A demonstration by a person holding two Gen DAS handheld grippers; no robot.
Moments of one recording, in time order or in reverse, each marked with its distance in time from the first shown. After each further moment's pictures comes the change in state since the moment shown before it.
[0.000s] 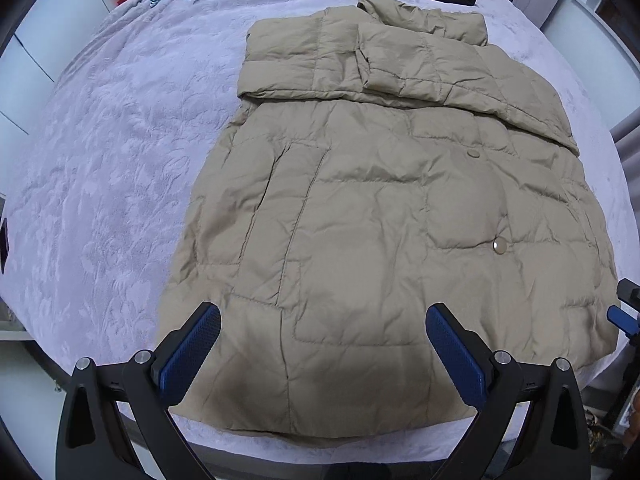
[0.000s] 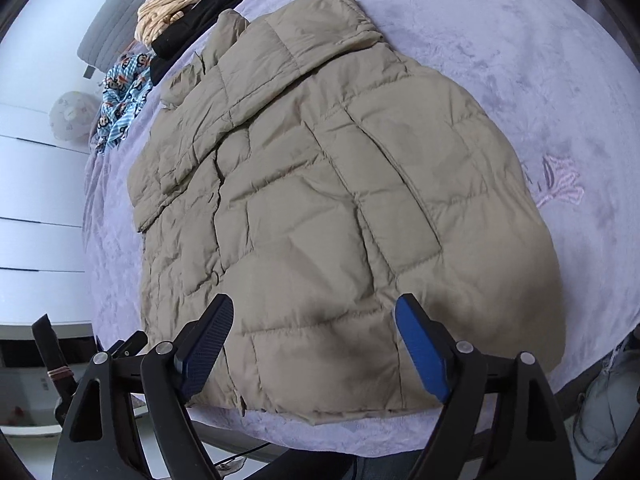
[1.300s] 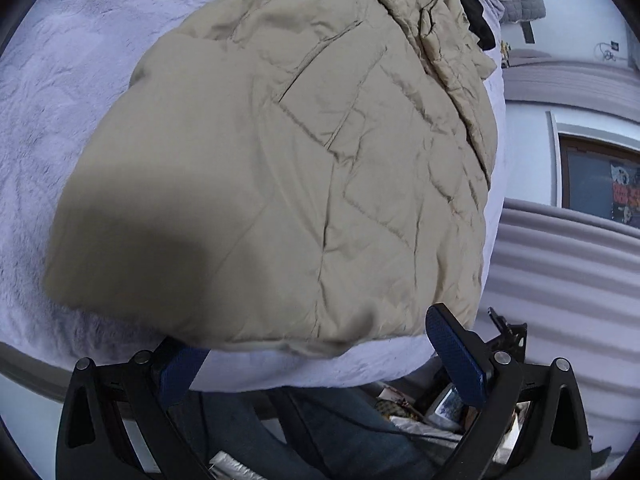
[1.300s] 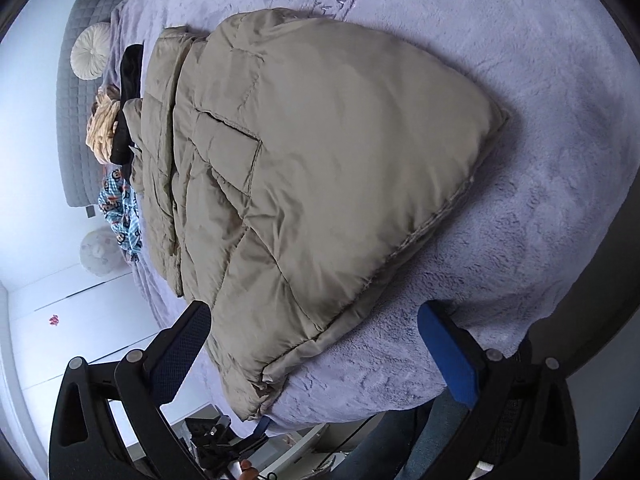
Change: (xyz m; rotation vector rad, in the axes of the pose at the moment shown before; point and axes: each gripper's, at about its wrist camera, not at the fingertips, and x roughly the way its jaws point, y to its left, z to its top) left arm 0.061 0.100 -0.077 -0.443 0.236 -0.713; right arm 0.026 -0.113 -0.074 0.577 0.012 0.291
